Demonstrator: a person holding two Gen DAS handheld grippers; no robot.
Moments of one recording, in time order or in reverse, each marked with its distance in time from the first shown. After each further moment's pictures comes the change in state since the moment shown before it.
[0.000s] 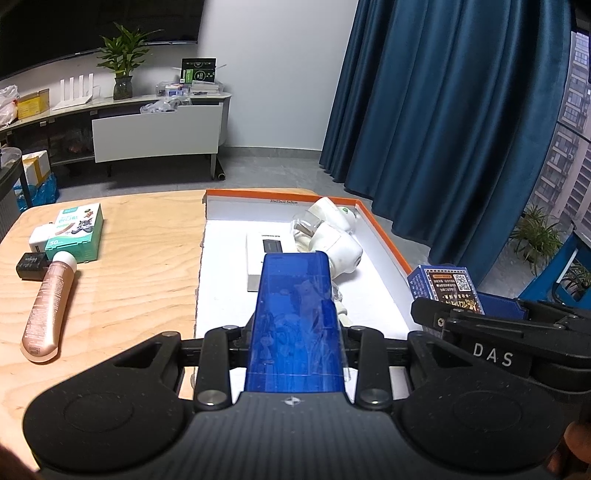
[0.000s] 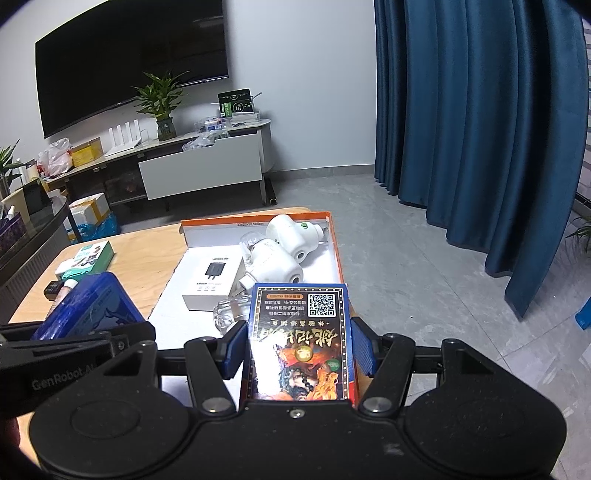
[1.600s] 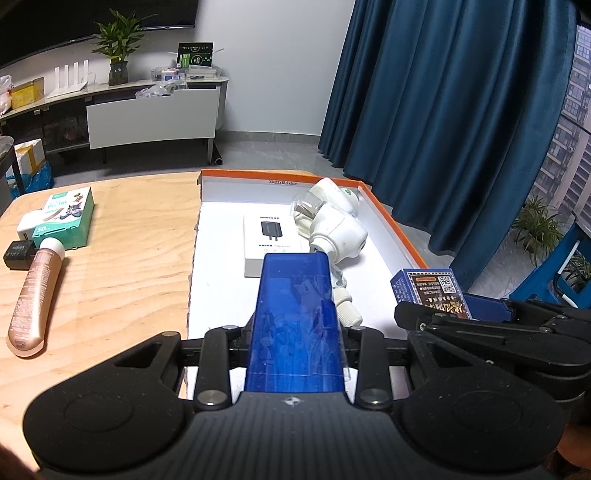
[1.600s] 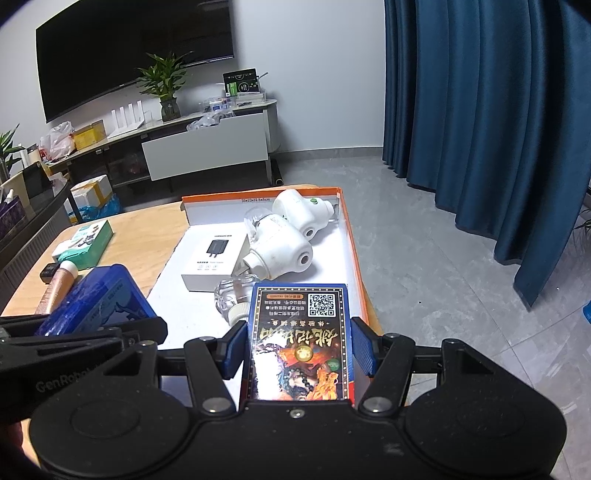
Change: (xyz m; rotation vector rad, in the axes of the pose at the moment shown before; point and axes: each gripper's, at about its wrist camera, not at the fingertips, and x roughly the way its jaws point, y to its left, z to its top) left arm 0.018 0.002 -0.001 -0.006 0.049 -0.006; right arm 0.020 -0.001 -0.001 -0.020 0.066 0.018
